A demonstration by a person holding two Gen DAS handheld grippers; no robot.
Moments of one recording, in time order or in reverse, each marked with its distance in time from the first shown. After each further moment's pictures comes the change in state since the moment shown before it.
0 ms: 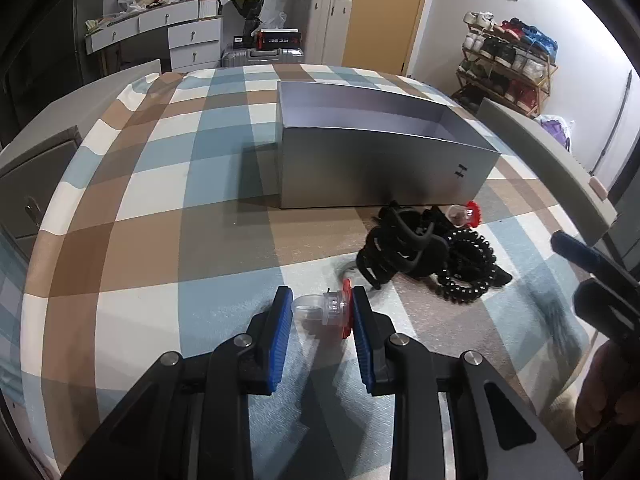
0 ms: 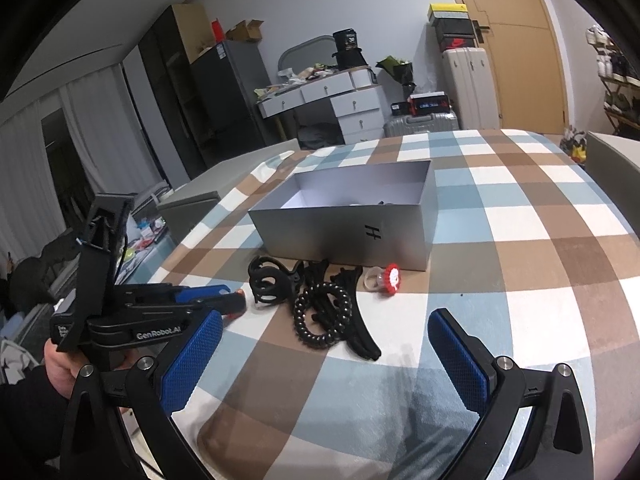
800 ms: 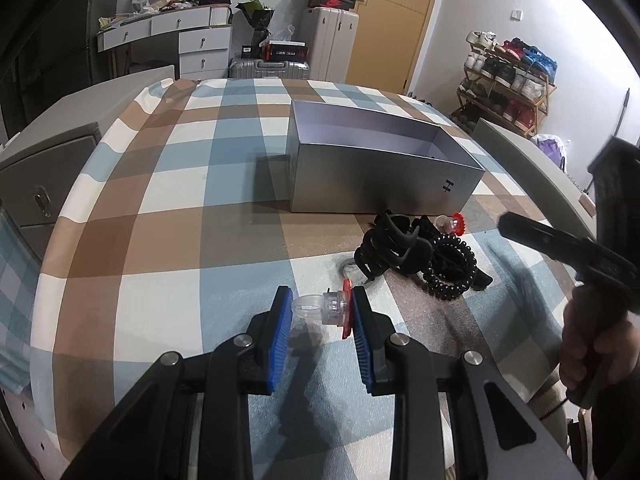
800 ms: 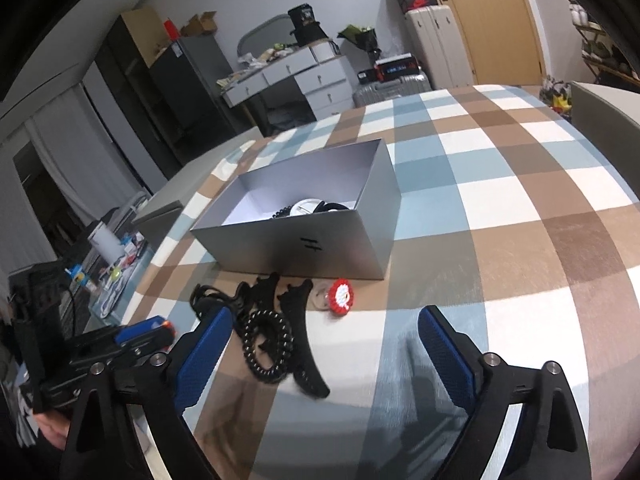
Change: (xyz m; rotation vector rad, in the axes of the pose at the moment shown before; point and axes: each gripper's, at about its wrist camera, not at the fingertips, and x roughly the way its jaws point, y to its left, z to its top) left arm -0.023 0.006 -0.007 -0.044 -0.053 -0.013; right arm 0.032 -0.044 0.027 0.150 0.106 -0.028
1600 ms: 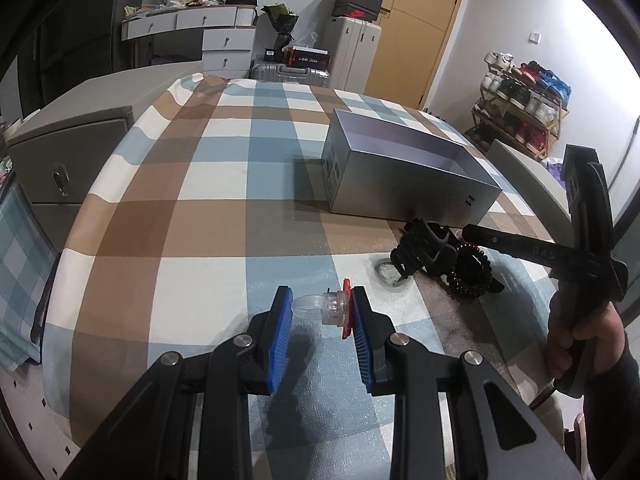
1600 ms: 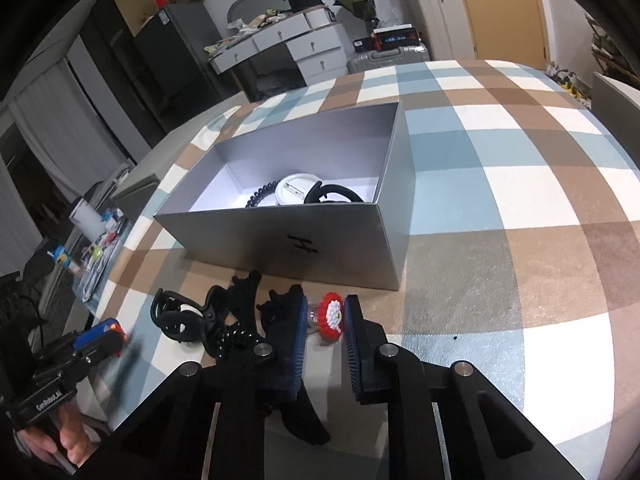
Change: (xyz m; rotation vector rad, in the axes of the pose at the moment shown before) left arm -0.014 0.024 -0.007 -0.077 -0.036 0.016; right arm 0.045 0.005 0.010 -0.021 0.113 -0.054
